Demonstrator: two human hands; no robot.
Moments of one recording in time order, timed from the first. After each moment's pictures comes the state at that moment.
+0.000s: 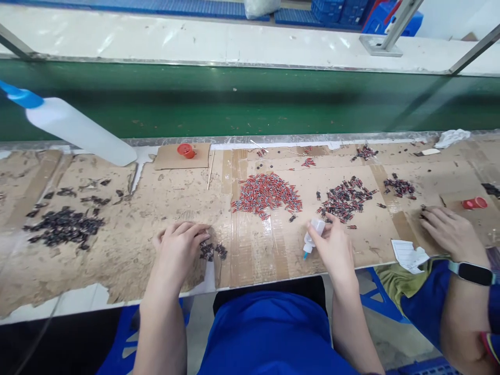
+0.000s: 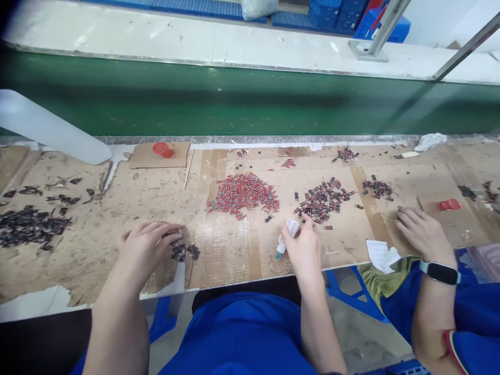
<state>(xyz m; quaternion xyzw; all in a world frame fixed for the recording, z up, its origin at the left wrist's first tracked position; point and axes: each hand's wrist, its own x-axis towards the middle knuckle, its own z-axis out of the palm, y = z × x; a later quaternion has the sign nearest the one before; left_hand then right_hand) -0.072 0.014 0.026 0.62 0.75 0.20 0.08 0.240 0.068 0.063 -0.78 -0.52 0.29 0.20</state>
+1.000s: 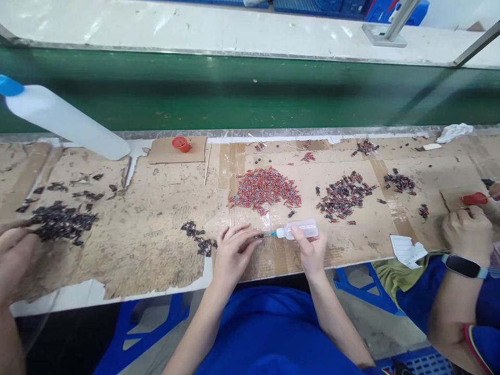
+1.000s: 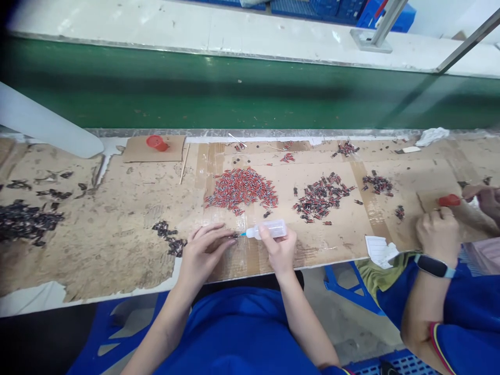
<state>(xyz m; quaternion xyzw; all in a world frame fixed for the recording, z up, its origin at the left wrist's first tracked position) 0.024 0.006 0.010 0.62 0.66 0.36 0.22 0.199 0.047 0.037 -0.59 -0.39 0.50 0.50</state>
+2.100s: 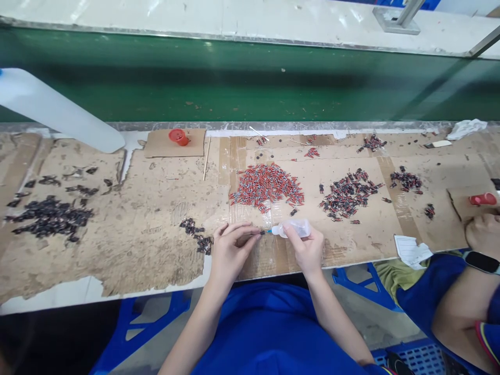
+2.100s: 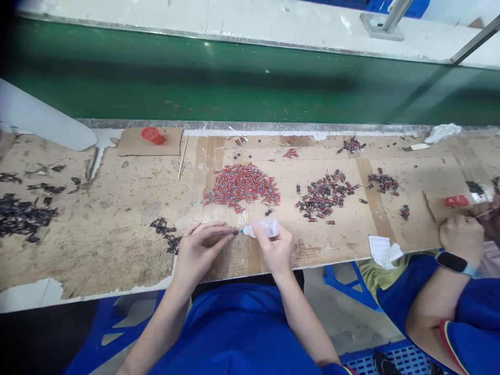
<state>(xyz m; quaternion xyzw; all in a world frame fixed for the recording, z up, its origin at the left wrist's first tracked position) 0.021 0.014 0.023 0.56 0.70 0.34 0.29 0.189 0.045 0.033 -0.61 -0.45 0.47 0.45</state>
